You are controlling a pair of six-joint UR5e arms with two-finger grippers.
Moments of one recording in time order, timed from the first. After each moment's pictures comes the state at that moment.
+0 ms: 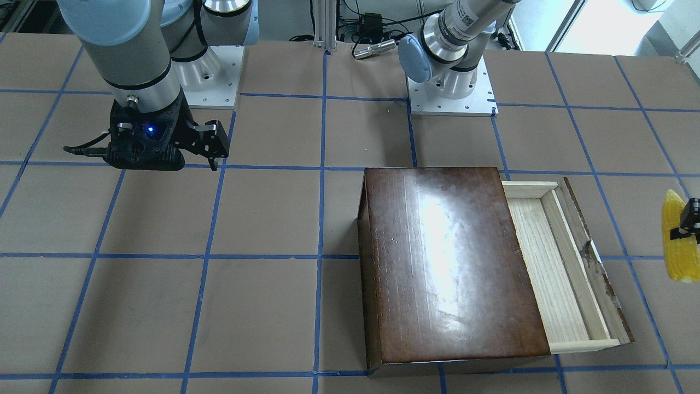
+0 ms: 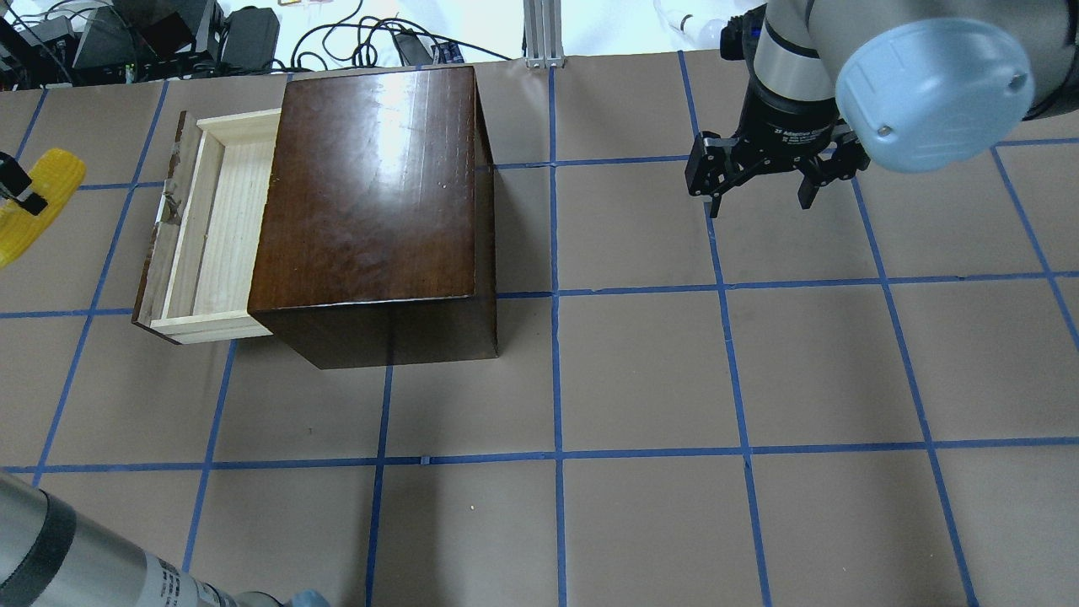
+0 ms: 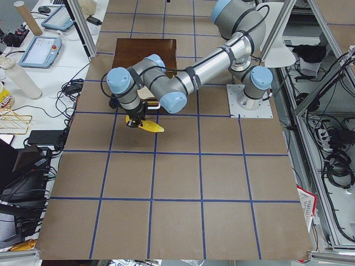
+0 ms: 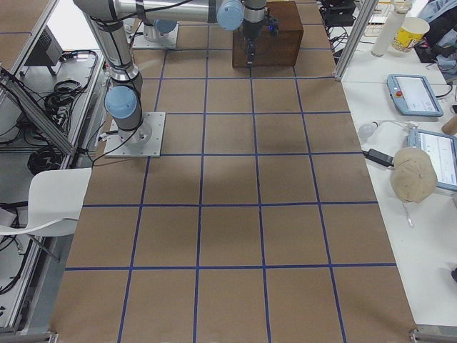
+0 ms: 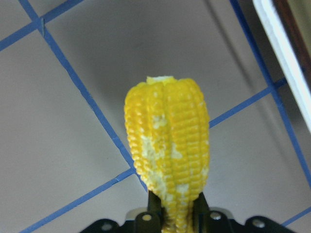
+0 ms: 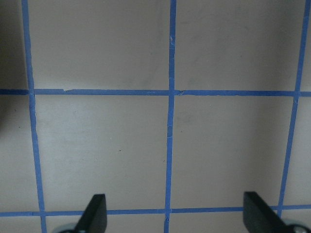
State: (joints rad) left arm -0.97 -2.02 -1.22 -1.58 1.59 0.95; right arm 1.65 -1.48 1.58 -1.63 -1.63 0.06
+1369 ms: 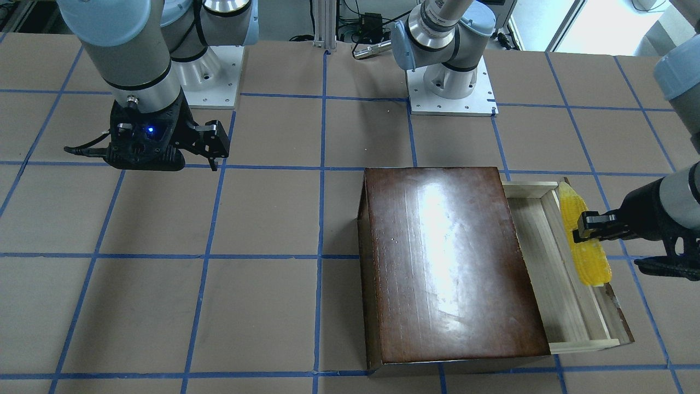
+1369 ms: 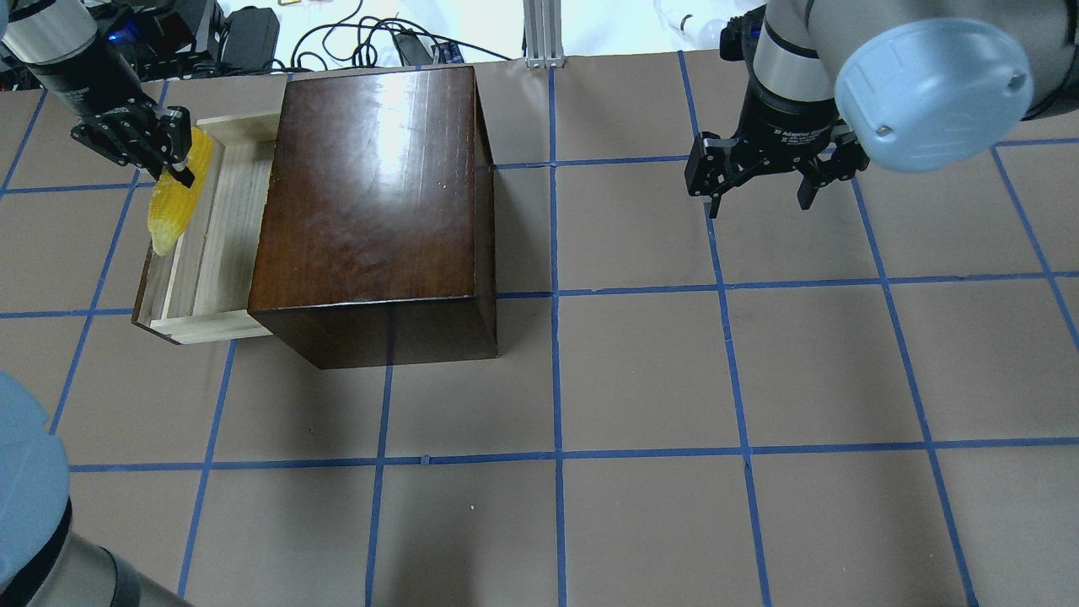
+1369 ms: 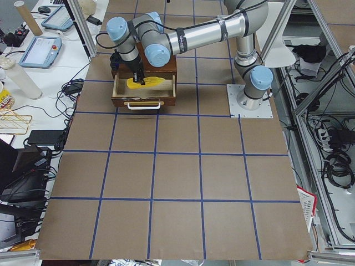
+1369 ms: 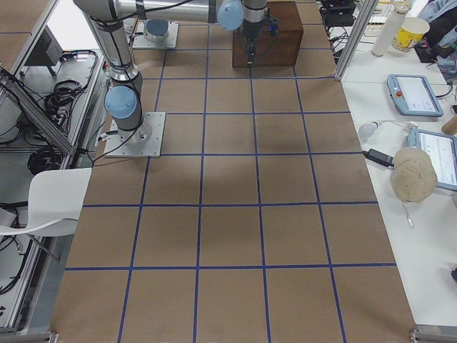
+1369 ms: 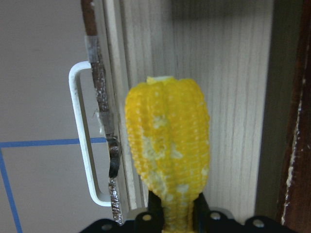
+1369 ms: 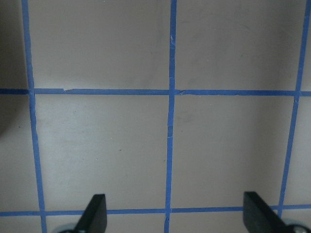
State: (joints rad) left arm -1.24 -1.97 -1.28 -1.66 1.56 0.37; right arm 1.65 -1.48 1.58 -1.62 -1.63 0.06
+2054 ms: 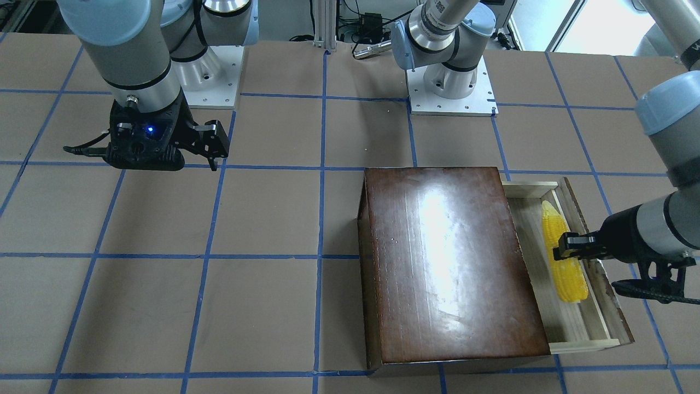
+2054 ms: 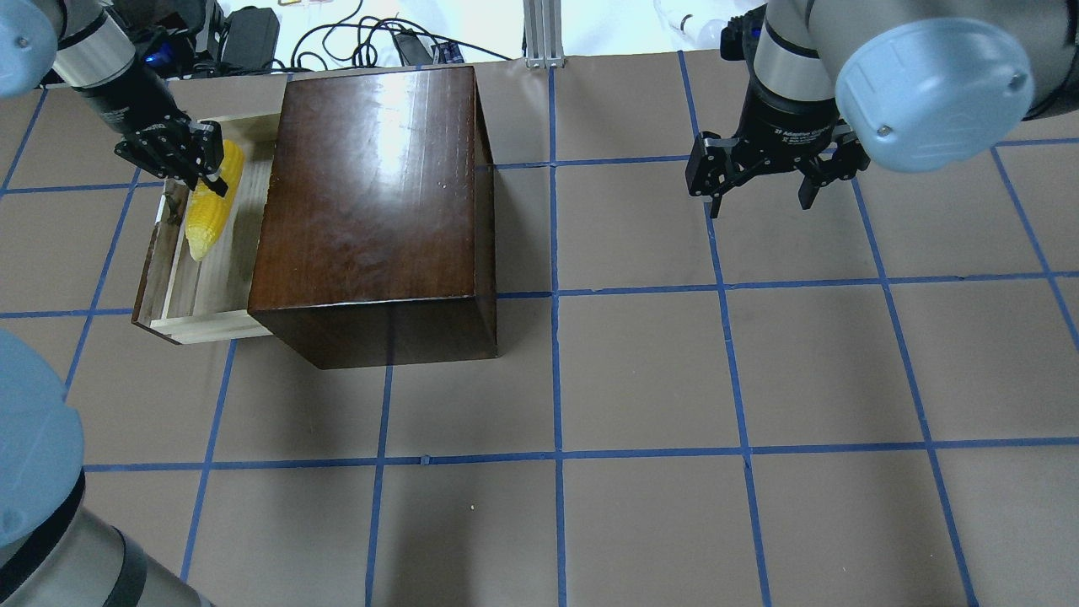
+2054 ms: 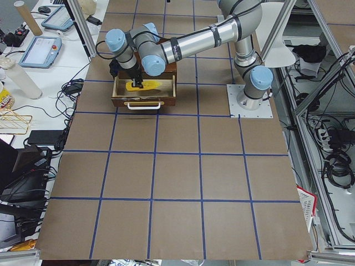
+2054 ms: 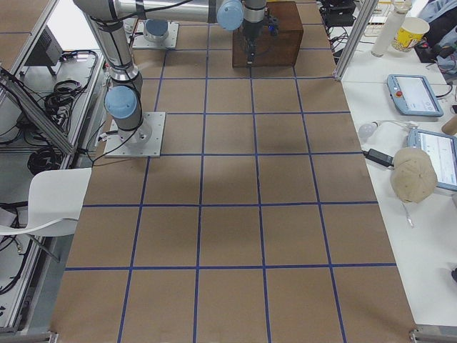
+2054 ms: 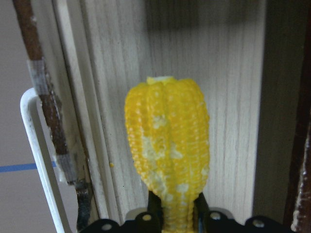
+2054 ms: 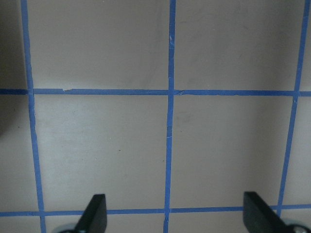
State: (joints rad) left arm -1.24 -2.02 -1.31 -1.59 1.50 0.38; right arm 1.65 -1.48 1.58 -1.62 -1.63 0.06
